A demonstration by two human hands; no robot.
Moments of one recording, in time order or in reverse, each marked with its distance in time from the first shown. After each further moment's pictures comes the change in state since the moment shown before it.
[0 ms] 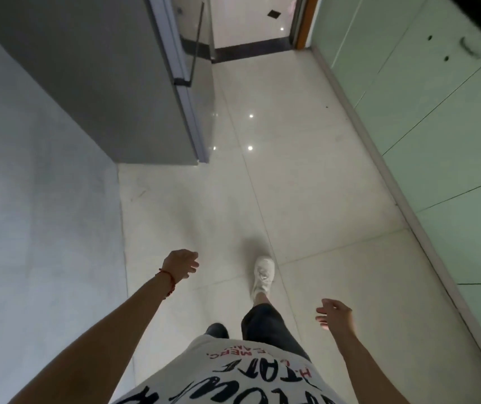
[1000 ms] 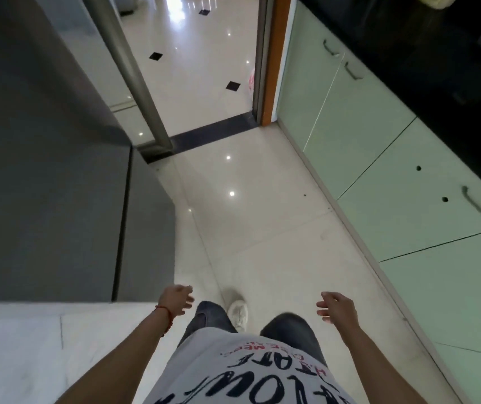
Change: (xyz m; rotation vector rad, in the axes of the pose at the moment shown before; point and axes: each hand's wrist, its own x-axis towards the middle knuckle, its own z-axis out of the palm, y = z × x) left_hand 0.336 0.563 0.030 0.053 -0.009 -0.066; right_hand 0.363 -0.586 0.016 0.049 0.020 -0.025
